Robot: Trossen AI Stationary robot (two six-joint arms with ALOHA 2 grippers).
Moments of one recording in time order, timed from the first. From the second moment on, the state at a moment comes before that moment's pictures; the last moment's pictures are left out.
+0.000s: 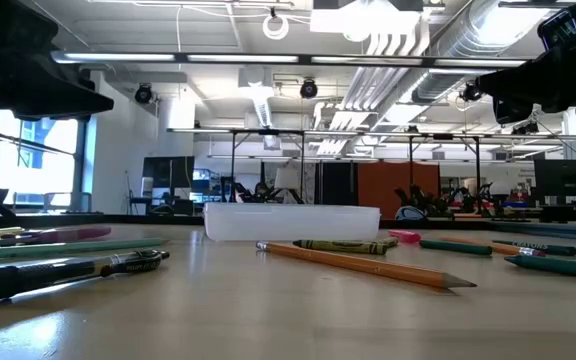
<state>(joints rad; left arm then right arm) -0.44 0.24 0.01 0.06 -0.45 0.10 0.03 0.03 0.01 0.04 0.02 -0.05</state>
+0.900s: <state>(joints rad) -0.42 0.25 0.01 0.06 -0.54 0.24 0.03 0.03 0.01 0.04 0.02 -0.05</state>
